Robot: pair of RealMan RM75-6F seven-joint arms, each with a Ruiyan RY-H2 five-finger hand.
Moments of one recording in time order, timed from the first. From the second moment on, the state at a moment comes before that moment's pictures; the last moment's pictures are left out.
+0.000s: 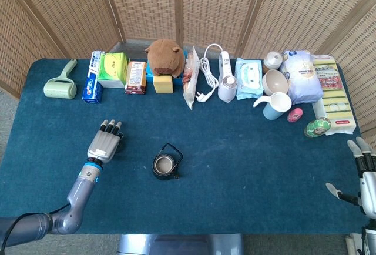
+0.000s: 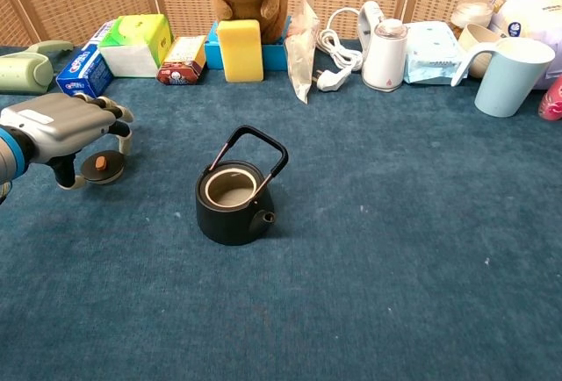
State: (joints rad) left arm -0.70 -1.58 -0.05 -1.44 0.86 1.06 0.85; right arm 0.00 -1.06 0.10 -1.68 -1.49 1.58 0.14
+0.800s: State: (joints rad) left arm -0.69 -1.58 -0.05 -1.44 0.90 1.08 0.82; right arm 0.00 -1.06 0.10 -1.68 -1.49 1.58 0.15
